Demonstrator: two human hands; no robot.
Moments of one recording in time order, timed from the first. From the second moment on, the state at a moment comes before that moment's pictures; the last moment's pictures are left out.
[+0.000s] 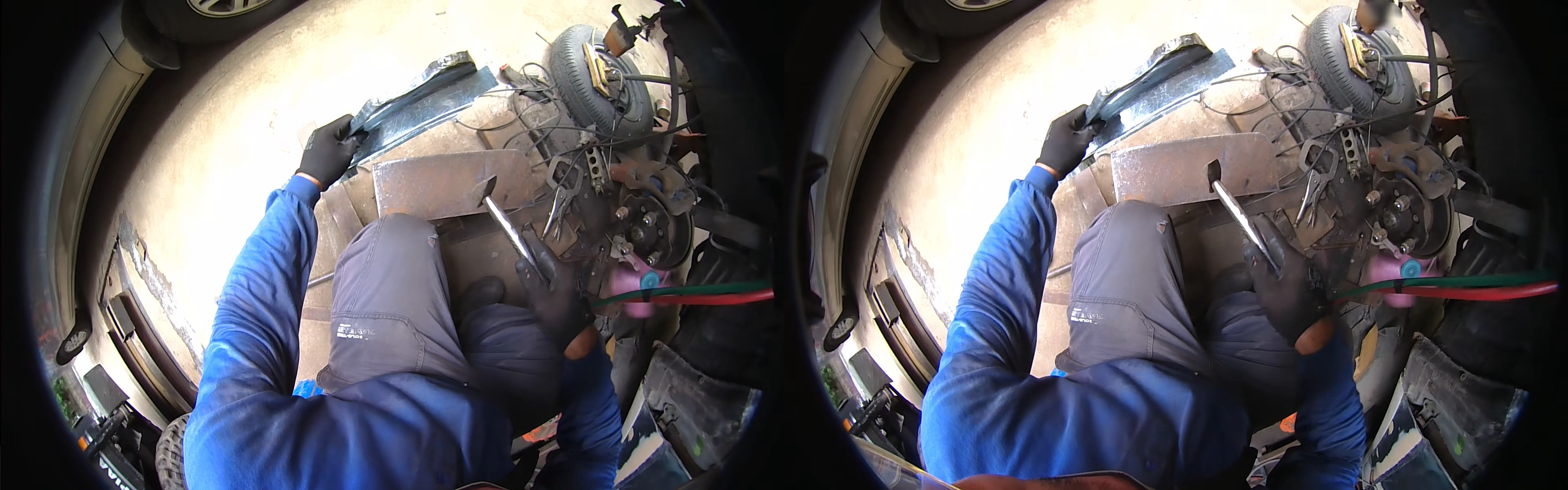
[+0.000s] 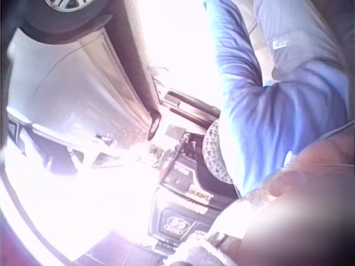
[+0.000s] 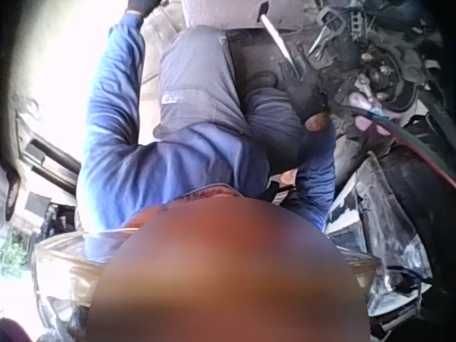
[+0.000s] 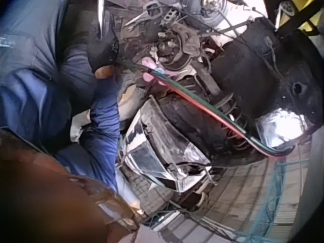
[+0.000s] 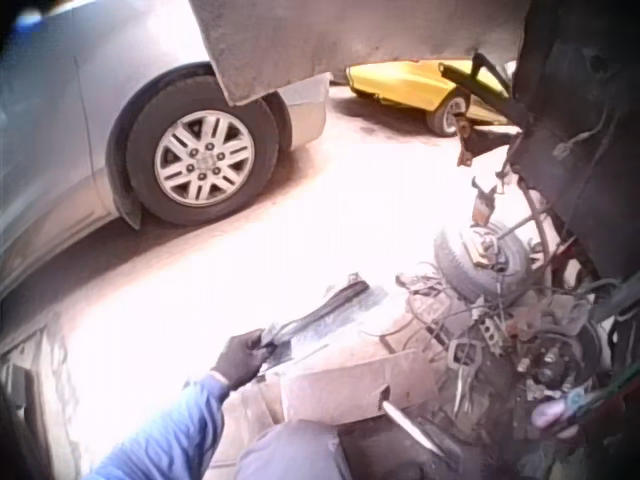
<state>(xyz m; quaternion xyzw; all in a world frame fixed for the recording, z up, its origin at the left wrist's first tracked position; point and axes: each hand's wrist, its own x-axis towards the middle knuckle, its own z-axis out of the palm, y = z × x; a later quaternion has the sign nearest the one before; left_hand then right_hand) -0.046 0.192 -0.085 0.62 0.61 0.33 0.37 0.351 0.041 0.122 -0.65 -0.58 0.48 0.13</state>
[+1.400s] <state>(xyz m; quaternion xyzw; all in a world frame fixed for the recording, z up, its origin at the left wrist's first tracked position) -0.058 -0.081 0.362 0.29 0.63 0.19 0.70 0.305 -0.136 0.335 -0.65 -0.46 0.59 0.15</state>
